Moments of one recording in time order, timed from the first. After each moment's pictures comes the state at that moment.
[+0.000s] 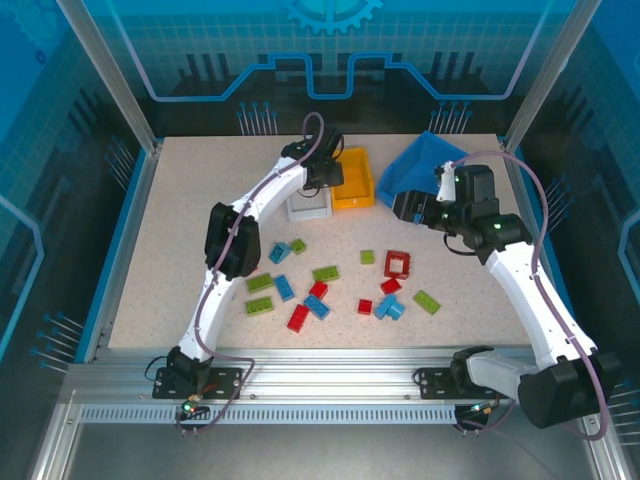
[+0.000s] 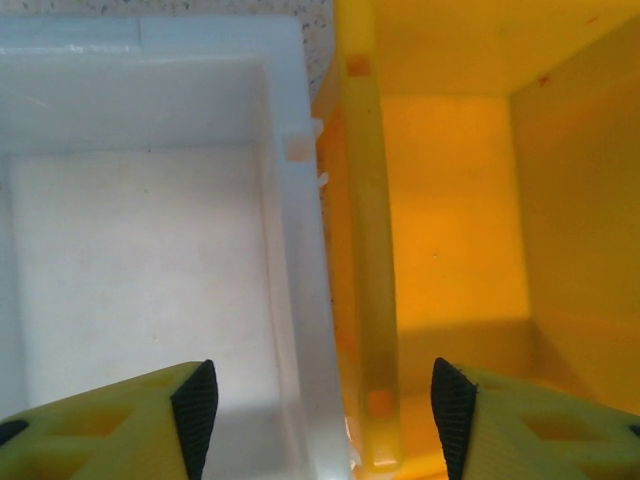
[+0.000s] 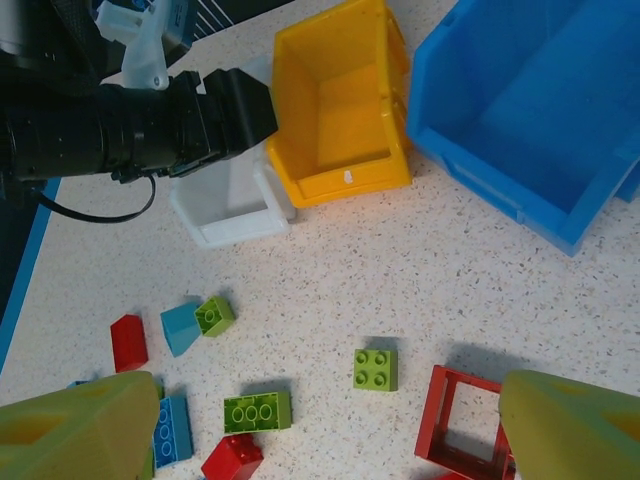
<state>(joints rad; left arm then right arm) -0.47 2.46 2.33 -0.88 -0.12 -0.60 0.19 1.15 1.13 -0.67 -0.26 0.43</state>
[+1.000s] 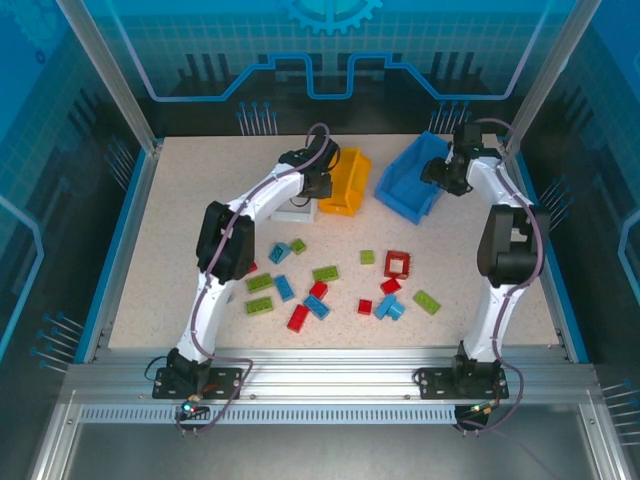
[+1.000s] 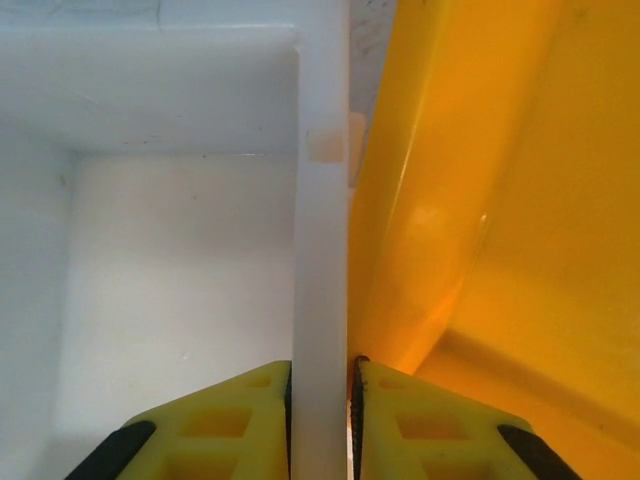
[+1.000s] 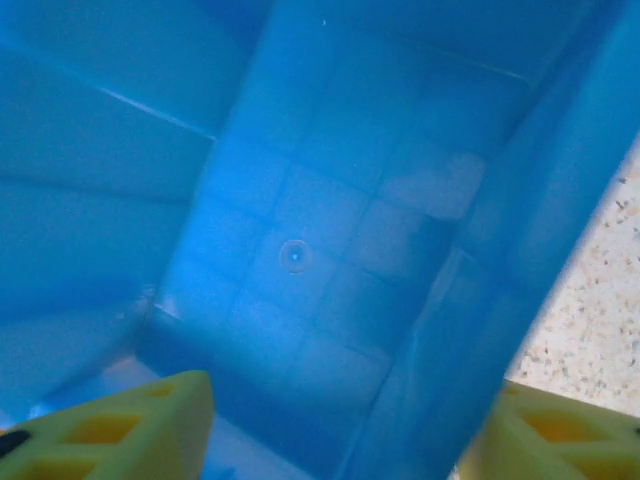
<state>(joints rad) -0.47 2.34 2.08 -0.83 -0.21 -0.40 -0.04 2.06 1.72 -0.73 -0.11 0.35</state>
